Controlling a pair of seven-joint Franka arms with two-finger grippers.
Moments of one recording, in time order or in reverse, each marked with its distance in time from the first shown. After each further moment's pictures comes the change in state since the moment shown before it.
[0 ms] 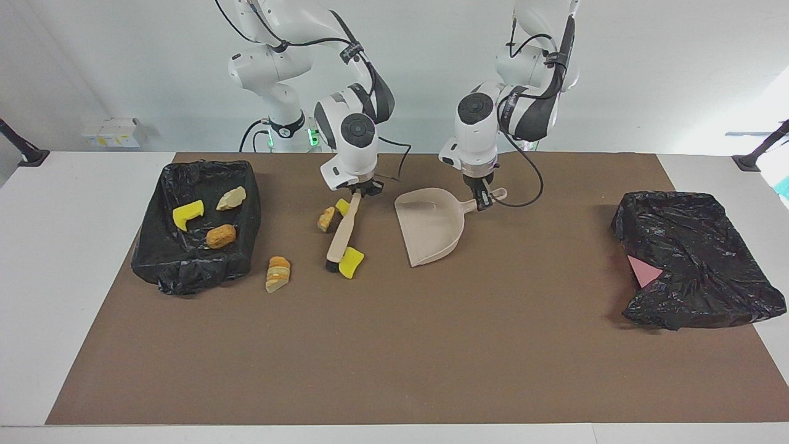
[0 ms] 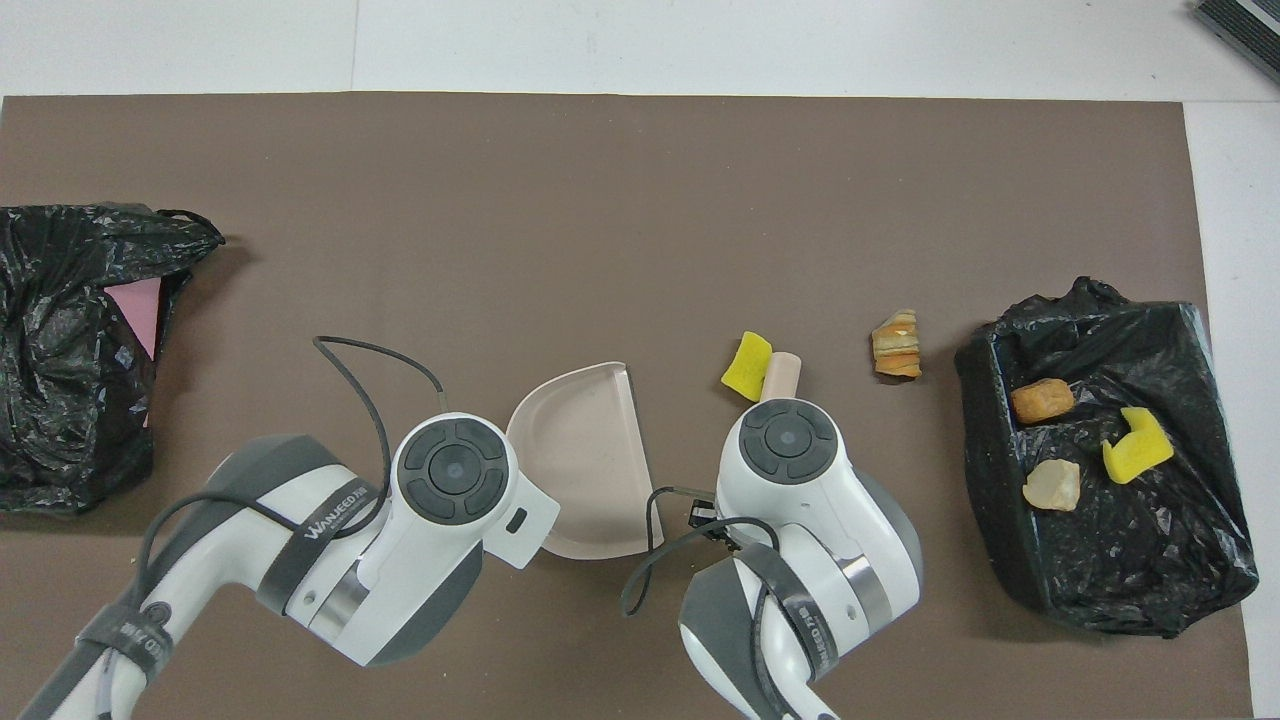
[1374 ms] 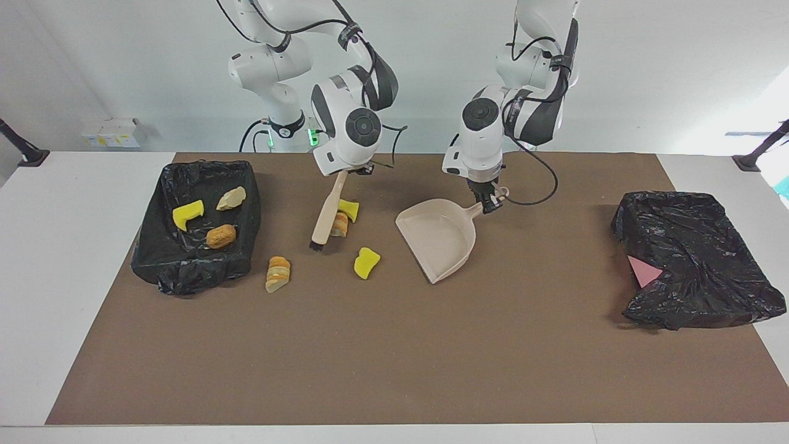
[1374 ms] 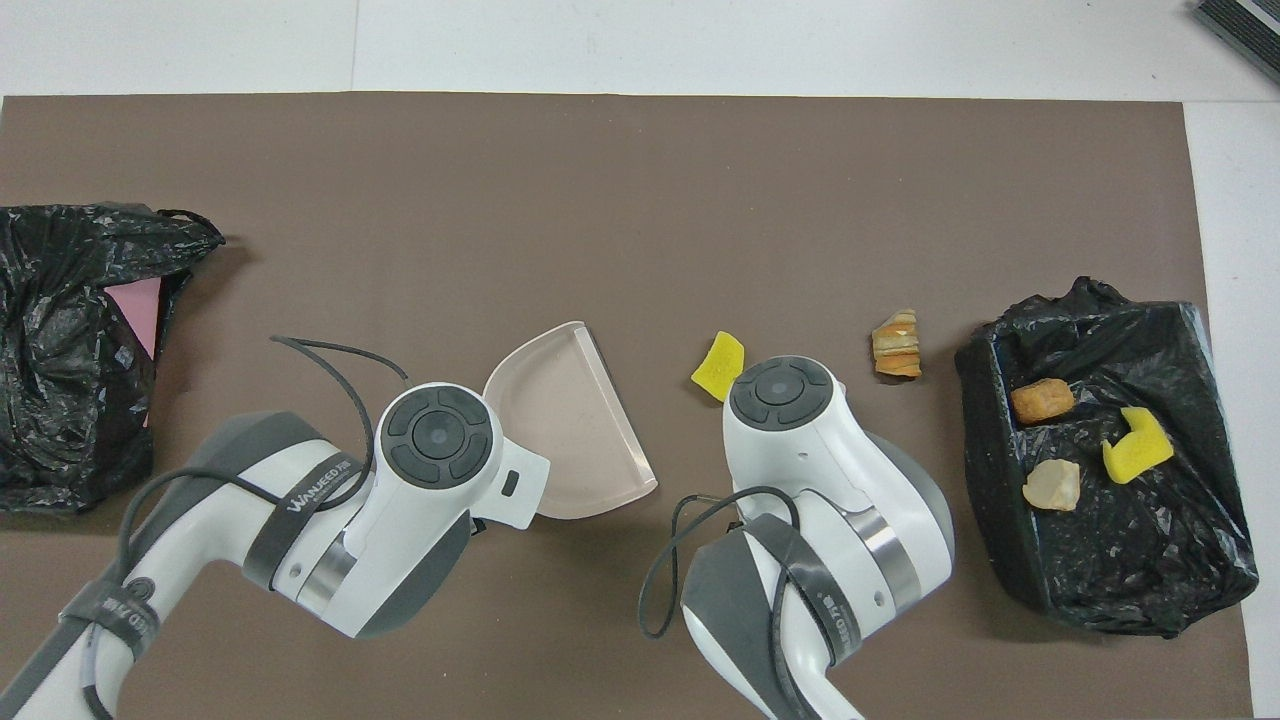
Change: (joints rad) left arm 0.018 0.040 0.024 0.059 0.000 -0.043 -0.178; right arm -0.020 -0.036 -0.012 0.103 -0.049 -0.407 0.064
